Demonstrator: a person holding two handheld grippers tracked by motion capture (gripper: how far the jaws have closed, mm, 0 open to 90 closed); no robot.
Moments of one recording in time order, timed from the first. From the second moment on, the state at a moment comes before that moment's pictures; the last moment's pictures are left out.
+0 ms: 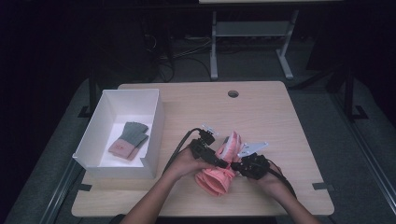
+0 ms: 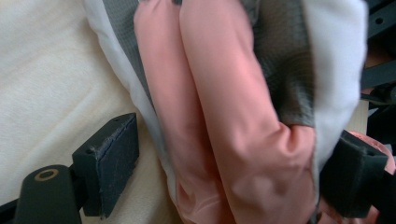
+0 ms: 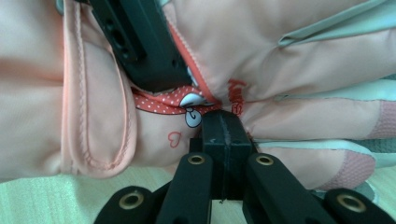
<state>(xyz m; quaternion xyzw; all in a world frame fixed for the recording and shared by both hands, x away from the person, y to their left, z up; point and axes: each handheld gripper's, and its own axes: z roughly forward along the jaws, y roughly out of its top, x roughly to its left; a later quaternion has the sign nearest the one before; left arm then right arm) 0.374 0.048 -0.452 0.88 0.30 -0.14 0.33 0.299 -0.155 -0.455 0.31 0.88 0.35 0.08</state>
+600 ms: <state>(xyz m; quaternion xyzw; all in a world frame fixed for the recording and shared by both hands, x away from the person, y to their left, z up) 0.379 0.047 -0.460 0.87 0.29 -0.21 0.33 0.299 -0.155 -0.456 0.31 0.88 0.35 0.08</state>
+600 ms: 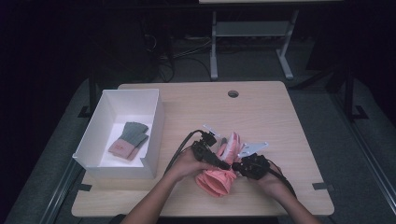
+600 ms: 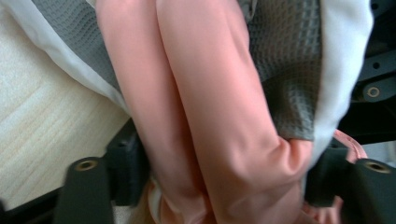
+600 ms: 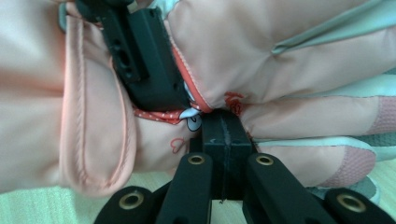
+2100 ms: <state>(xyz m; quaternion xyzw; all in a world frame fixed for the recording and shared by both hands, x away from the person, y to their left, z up) 0.376 0.091 -0.366 0.85 0.30 -0.17 0.39 0.300 -0.223 -0.451 0.39 0.83 0.39 0.08</state>
